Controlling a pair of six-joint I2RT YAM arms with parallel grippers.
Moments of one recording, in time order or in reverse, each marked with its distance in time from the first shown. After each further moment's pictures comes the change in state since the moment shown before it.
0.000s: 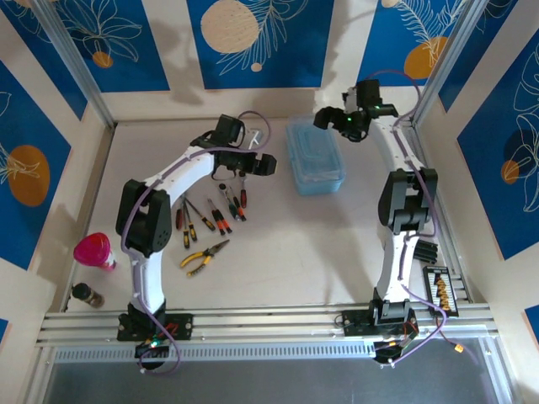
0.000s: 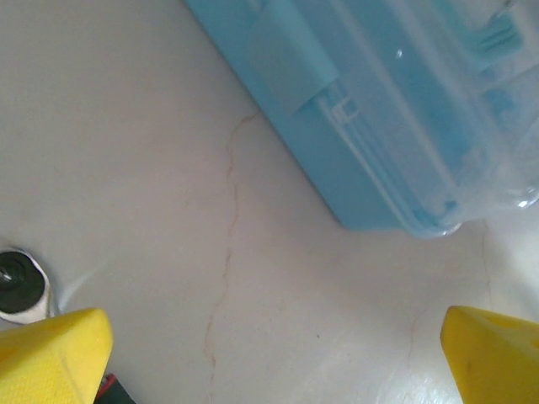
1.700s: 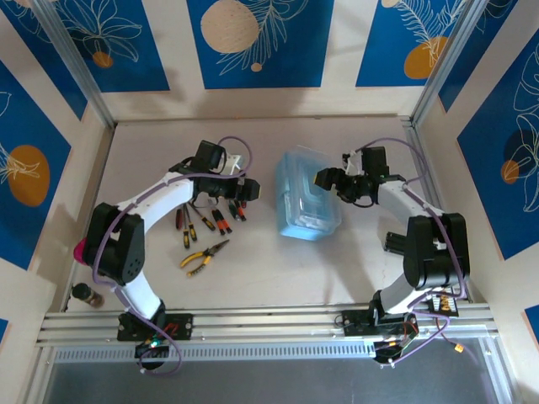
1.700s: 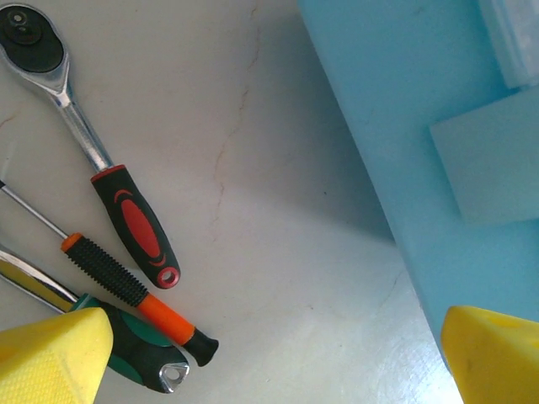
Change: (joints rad) left arm 0.034 -0.314 -0.446 0.082 0.015 -0.057; right arm -0.008 -0.596 -1.110 0.513 -0.319 0.208
